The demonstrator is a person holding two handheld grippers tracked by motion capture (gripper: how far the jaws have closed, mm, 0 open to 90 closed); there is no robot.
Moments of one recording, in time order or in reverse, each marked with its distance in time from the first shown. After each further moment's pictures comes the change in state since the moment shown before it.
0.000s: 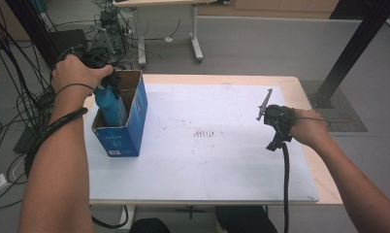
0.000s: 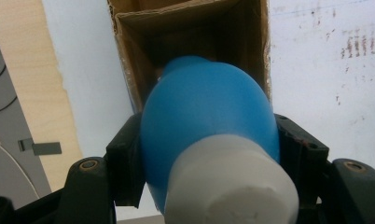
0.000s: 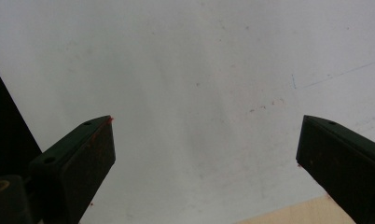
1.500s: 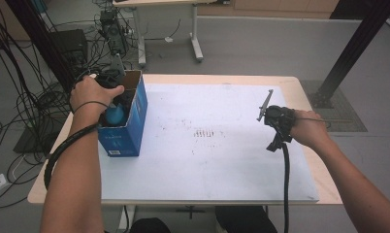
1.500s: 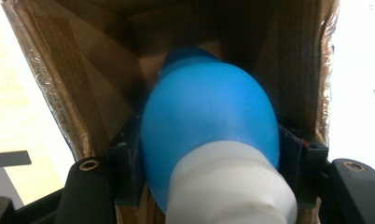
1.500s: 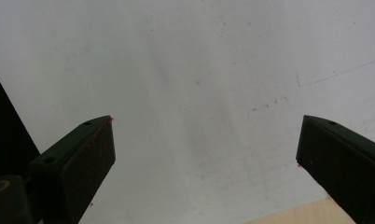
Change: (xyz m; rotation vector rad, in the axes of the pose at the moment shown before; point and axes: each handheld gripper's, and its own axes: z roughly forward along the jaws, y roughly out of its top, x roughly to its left) left arm -0.003 0.015 0.064 0.077 -0.008 0.012; right arm -0.004 -0.003 0.005 0.000 0.009 0.012
